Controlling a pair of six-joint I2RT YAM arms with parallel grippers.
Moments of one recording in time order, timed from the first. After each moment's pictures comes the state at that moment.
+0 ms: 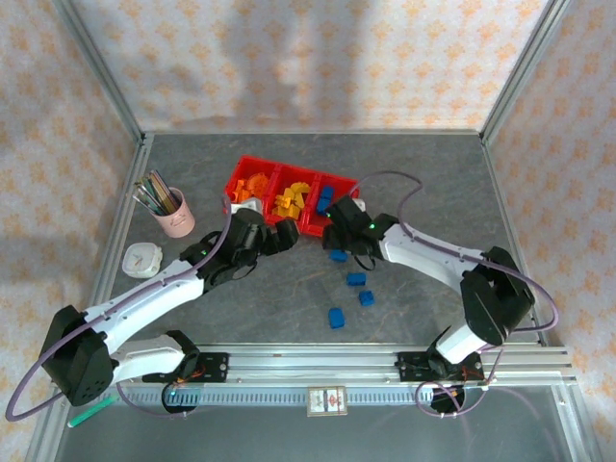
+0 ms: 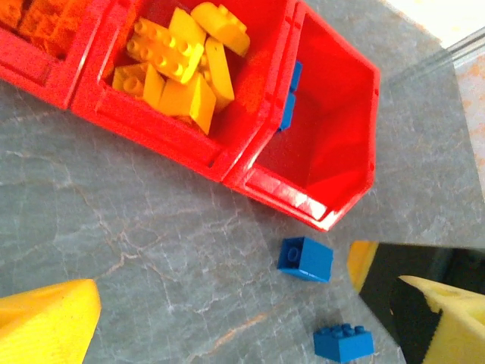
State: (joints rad) left arm -0.64 1.15 0.77 -0.30 -0.14 -0.87; right arm 0.74 1.54 1.04 -0.56 0.19 0.71
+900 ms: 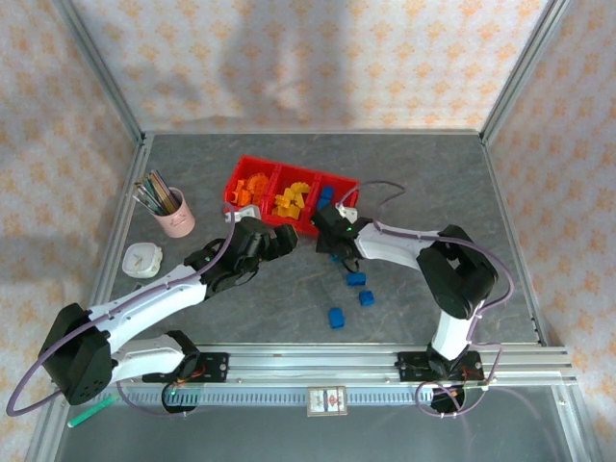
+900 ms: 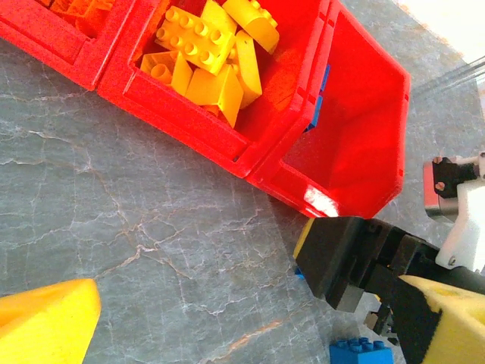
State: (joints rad) left arm -0.67 1.15 0.71 -0.25 -0.21 -0.93; right arm 0.76 1.79 1.09 -0.46 0.28 0.83
